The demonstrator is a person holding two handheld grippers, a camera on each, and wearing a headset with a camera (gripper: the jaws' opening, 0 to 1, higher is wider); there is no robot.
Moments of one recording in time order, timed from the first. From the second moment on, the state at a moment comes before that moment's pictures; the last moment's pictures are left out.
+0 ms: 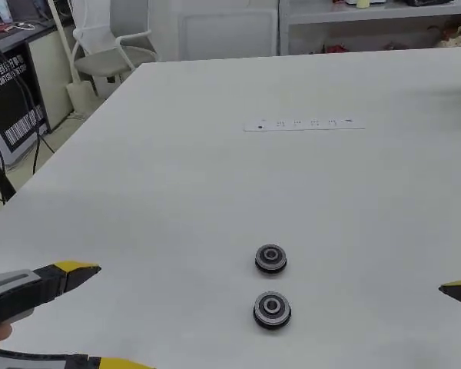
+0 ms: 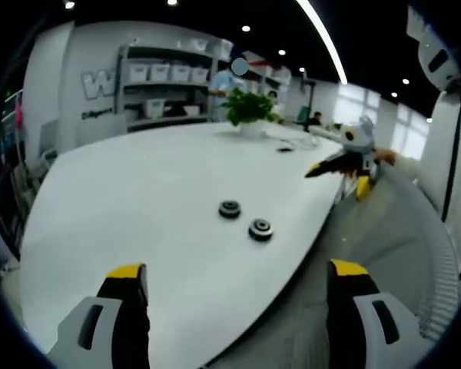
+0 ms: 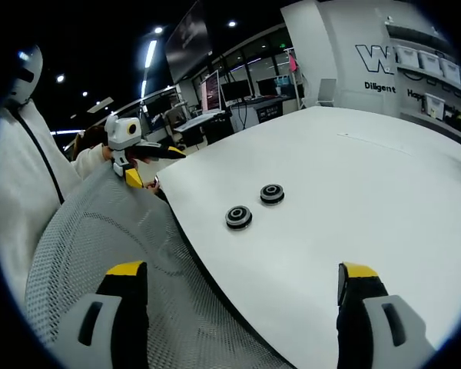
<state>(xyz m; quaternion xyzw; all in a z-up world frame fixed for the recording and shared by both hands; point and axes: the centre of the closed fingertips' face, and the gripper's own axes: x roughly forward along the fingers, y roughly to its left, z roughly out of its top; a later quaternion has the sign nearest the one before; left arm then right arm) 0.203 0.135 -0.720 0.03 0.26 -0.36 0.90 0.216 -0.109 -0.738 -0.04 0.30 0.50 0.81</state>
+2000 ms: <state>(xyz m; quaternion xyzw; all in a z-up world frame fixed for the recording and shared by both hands) 0.212 0.122 -0.690 0.04 0.22 -0.38 0.90 0.232 -0.115 -0.710 -0.03 0.27 0.49 0.83</state>
